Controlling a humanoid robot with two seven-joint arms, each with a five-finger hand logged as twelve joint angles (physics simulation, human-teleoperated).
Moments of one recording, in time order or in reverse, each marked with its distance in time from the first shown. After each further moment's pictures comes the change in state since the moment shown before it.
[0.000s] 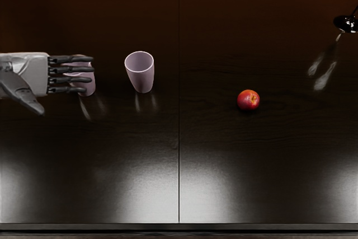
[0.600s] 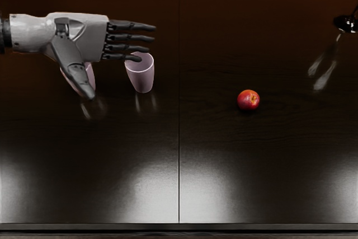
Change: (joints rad) left arm -0.282 -0.272 0.002 0.011 0.173 0.001 0.001; right arm 0.008 0.000 0.000 -0.002 -0.001 -0.003 0.000
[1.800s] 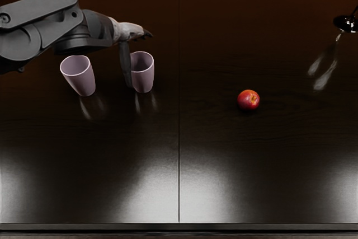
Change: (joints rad) left arm -0.214 -0.622 0.340 0.538 0.876 0.314 0.154; right arm 0.009 0.000 0.002 -0.002 0.000 -0.001 -0.002
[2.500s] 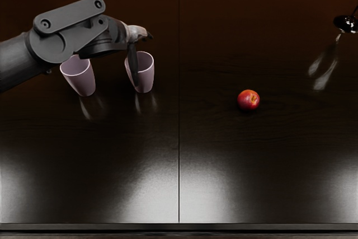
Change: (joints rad) left arm -0.006 -0.160 0.061 0.199 -0.001 0.048 0.000; right arm 0.001 0.000 0.000 0.000 0.000 -0.001 0.000
